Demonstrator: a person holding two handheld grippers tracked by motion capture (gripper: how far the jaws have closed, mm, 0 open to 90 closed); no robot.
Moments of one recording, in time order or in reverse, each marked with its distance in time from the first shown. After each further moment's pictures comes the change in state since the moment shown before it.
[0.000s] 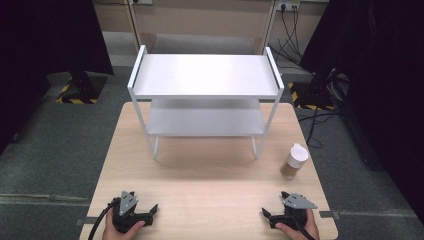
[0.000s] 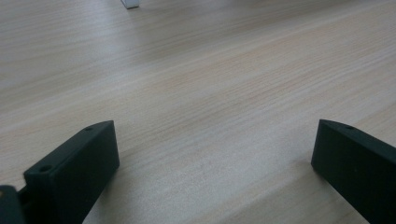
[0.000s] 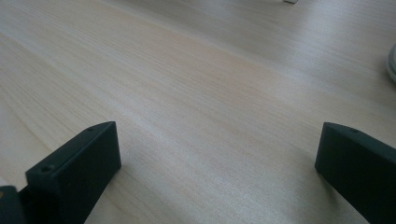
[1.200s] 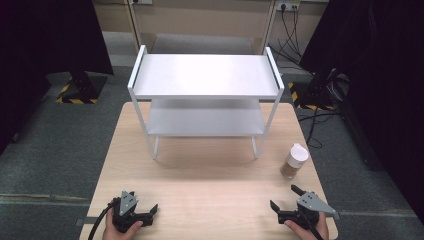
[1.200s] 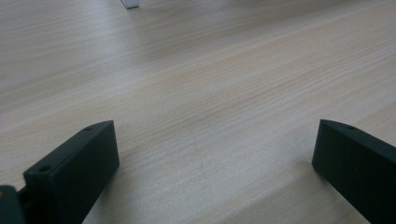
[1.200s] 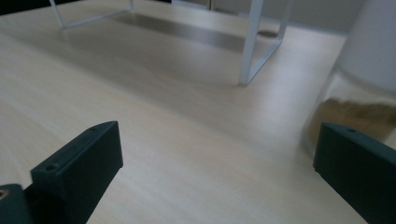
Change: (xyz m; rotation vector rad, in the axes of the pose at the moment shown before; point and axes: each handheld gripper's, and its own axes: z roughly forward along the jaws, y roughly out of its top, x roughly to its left) left arm 0.000 0.000 0.000 0.001 0.001 0.002; right arm 0.002 -0.005 -0.037 -0.215 -0.067 0.008
